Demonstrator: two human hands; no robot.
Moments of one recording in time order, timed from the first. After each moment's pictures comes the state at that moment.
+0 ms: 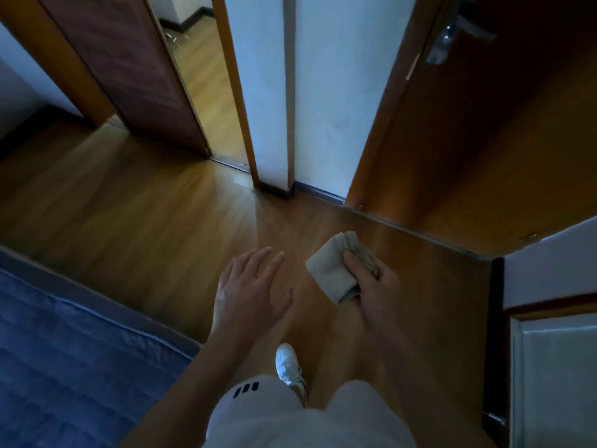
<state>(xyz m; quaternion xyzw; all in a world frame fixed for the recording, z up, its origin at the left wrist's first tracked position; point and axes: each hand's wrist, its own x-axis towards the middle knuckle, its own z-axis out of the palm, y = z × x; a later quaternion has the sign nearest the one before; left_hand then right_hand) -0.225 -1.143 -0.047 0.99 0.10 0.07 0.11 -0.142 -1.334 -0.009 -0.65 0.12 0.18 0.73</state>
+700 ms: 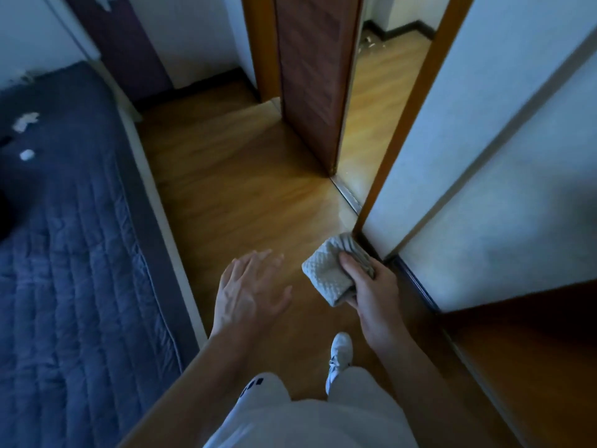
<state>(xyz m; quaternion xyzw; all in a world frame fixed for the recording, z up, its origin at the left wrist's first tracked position) -0.056 -0.955 -0.059 0.89 0.43 0.09 0.09 0.129 -1.054 -0.017 -0.64 -0.07 0.43 0.63</state>
